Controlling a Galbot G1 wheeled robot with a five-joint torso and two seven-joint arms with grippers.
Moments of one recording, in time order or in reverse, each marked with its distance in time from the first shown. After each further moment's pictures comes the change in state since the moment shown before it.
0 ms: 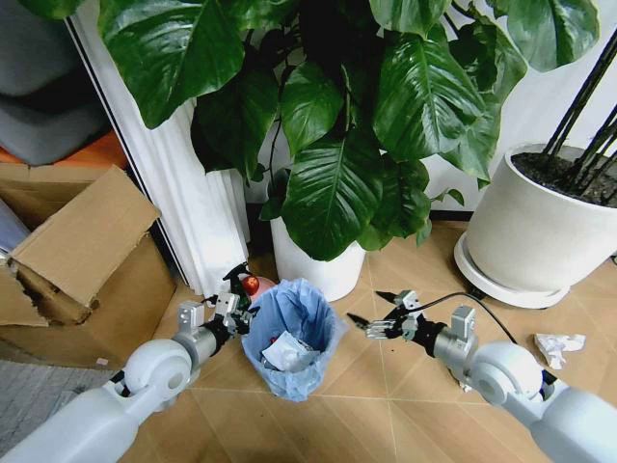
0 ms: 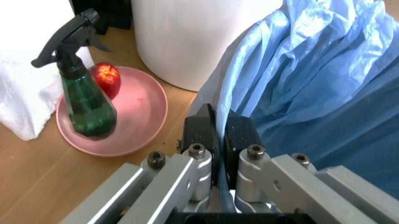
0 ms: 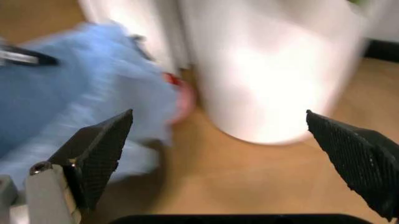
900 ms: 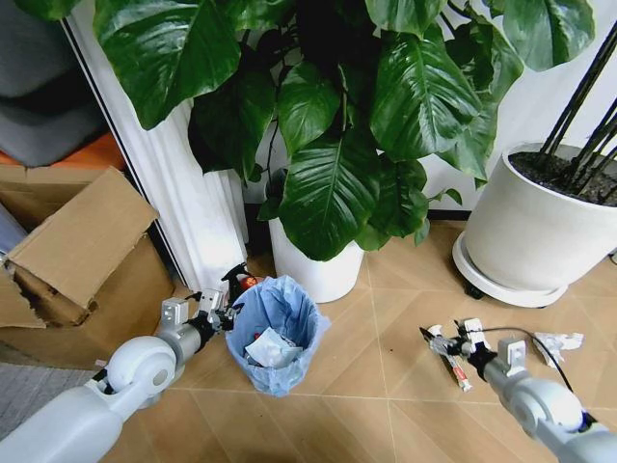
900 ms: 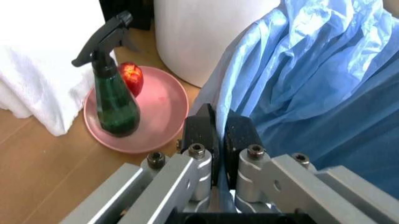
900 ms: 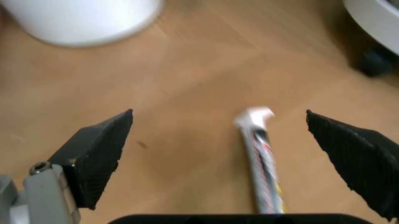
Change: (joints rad) left arm 0.020 0.032 -0.039 0.009 -0.002 -0.004 0.004; right arm -0.183 0.119 0.220 -0.314 -0.136 0.041 0.105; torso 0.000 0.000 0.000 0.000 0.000
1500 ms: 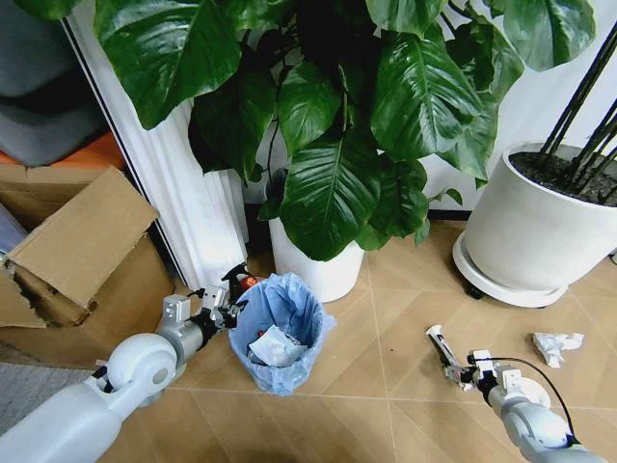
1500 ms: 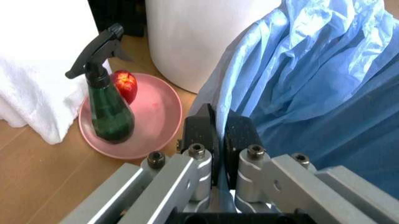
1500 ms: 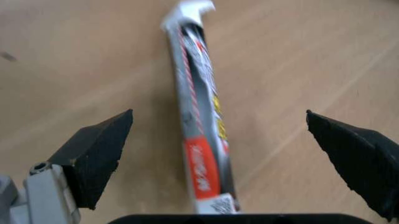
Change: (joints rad) left arm -0.008 0.018 0.001 -0.028 -0.012 0.004 0.004; right arm 0.166 0.124 -0.036 -0.389 -0.171 0.017 -0.022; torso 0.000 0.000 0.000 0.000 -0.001
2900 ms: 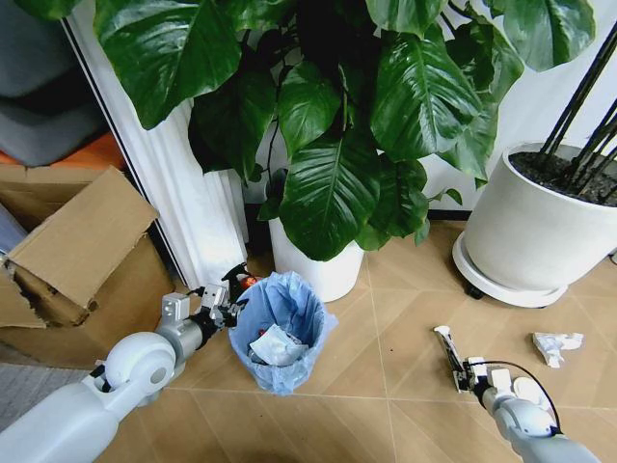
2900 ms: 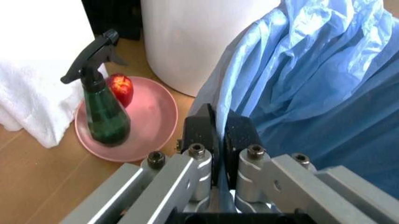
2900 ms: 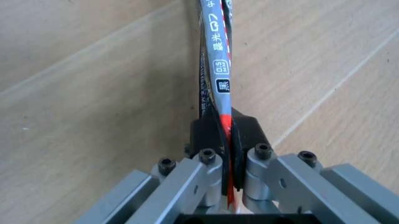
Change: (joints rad) left arm -0.003 0.004 0.000 -0.016 -0.011 0.003 -0.003; right arm 0.069 -0.008 -0.078 -0.066 0.028 -0.047 0.007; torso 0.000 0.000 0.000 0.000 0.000
